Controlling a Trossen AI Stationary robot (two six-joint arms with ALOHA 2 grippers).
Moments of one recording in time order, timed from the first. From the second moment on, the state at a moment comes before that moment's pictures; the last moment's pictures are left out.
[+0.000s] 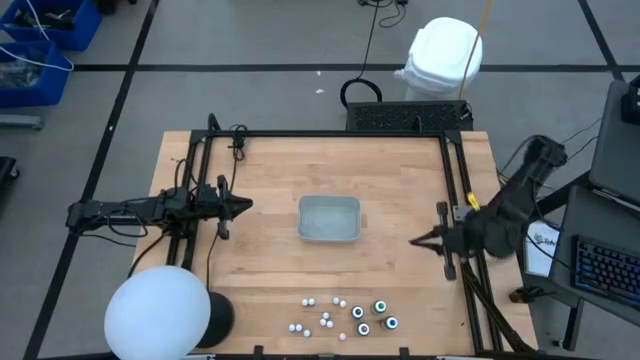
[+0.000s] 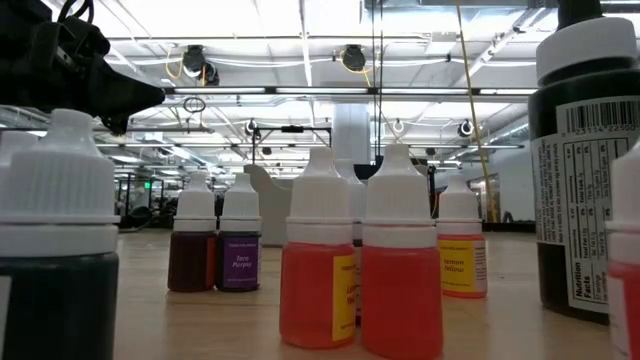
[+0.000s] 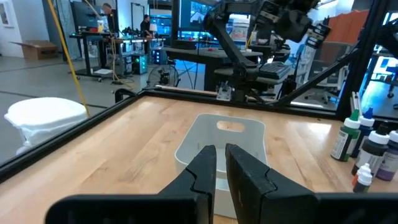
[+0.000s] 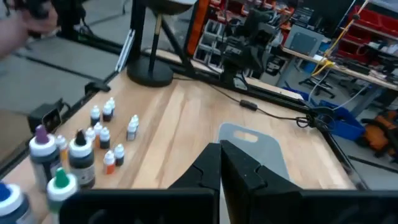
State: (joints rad) left arm 0.03 0.14 0.01 0.13 -0.10 -0.09; right arm 0.89 0.71 0.61 -0.28 0.82 0.02
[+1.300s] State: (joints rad) left arm 0.03 0.14 0.01 0.13 -0.11 -0.02; right arm 1.18 1.39 0.64 0.25 0.86 0.33
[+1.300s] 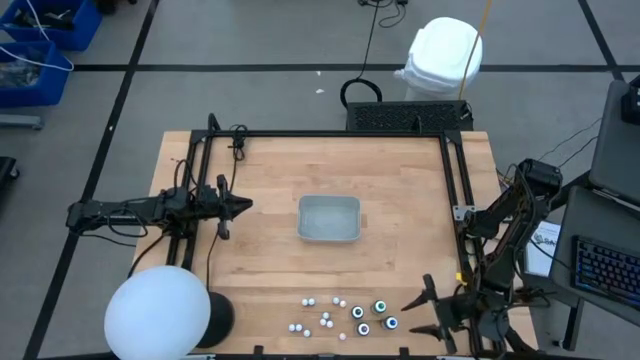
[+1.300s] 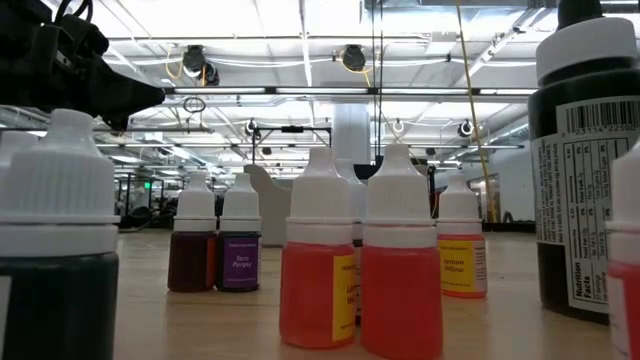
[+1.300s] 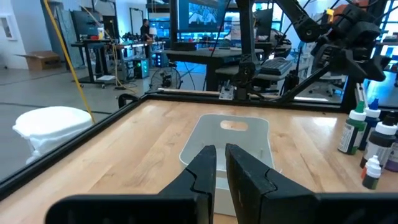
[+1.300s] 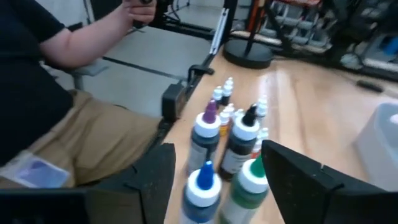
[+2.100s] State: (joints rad) left arm 0.03 0.14 0.01 0.13 -0.11 -0.03; right arm 1.12 1.52 0.64 0.31 0.78 0.41
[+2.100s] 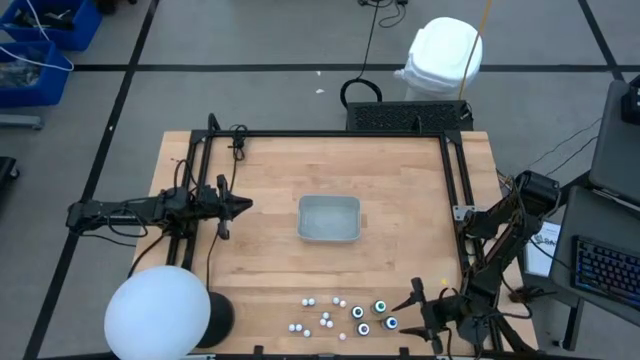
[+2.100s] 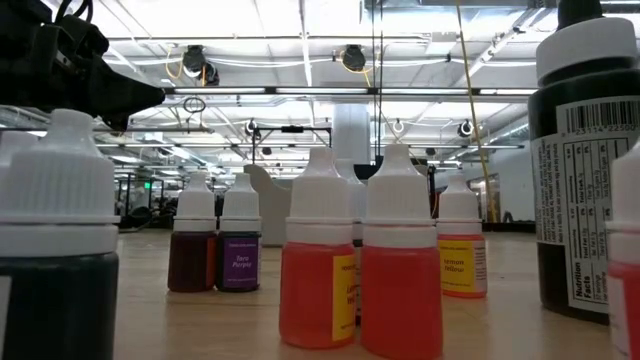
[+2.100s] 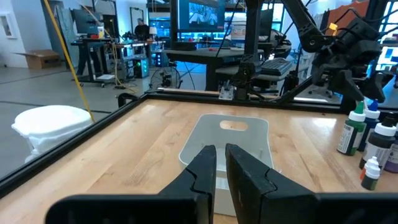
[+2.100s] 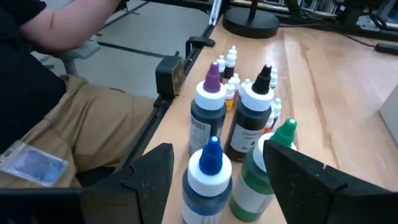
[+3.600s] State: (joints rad) left arm 0.03 0.14 0.01 0.13 -0.11 -0.06; right arm 1.08 1.65 0.64 0.41 0.75 0.42
